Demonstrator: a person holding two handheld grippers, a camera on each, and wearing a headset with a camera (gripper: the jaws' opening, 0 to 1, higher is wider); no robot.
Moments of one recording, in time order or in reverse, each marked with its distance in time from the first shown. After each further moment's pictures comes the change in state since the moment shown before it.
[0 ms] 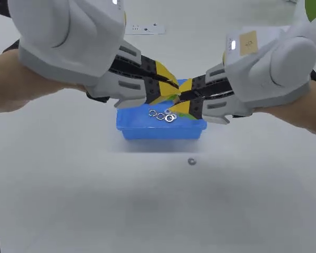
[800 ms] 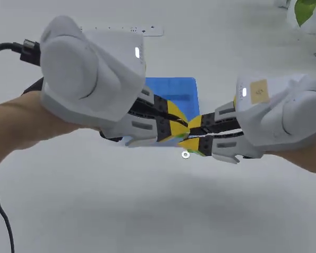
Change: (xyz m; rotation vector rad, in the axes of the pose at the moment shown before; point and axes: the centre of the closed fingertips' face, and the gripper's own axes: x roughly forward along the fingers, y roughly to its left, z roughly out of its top) left arm 0.019 -0.068 0.001 -0.045 0.016 -0.078; right arm -0.015 0.065 -0.027 0.082 0.031 0.035
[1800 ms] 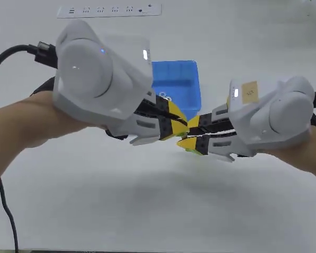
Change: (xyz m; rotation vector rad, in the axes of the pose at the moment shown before) left arm 0.025 0.007 -0.032 -0.062 0.055 -0.043; right arm 0.024 -0.001 -0.031 0.080 0.013 0.025
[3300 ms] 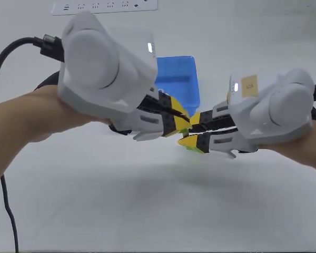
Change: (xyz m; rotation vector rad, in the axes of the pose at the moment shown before) left arm 0.009 0.002 0.001 -0.019 0.014 -0.030; right arm -0.002 -0.001 -0.005 0.042 0.007 0.009
